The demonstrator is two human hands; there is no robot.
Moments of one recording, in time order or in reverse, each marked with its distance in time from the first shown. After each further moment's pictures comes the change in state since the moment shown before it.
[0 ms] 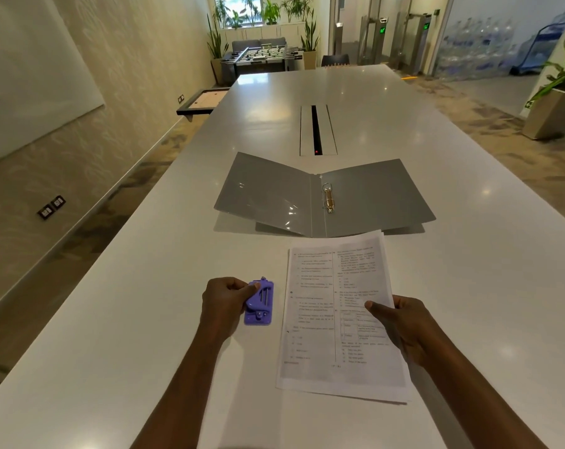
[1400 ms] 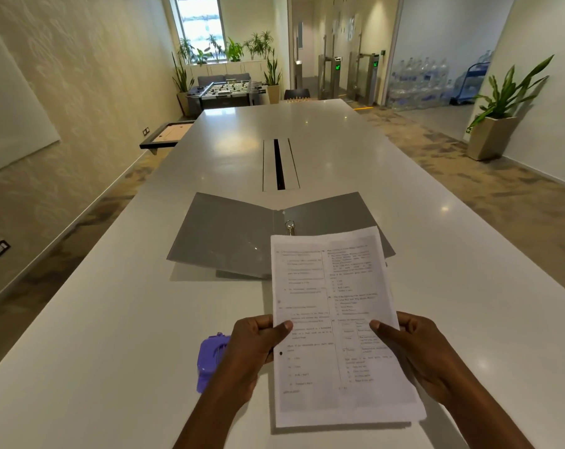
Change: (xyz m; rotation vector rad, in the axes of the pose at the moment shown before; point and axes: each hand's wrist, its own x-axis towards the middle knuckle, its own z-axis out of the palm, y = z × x) left_hand -0.035 0.071 0.093 -0.234 -0.459 -0.085; right_hand -0.007 -0.050 -0.062 0.076 -0.029 -0.167
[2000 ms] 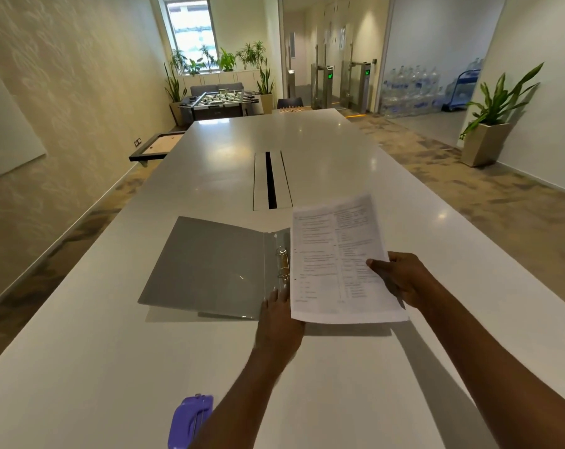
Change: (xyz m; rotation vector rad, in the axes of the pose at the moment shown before) left_hand 0.189 0.000 0.051 1.256 0.146 0.434; right_hand 0.197 -0.095 -0.020 -0.059 0.184 -0.006
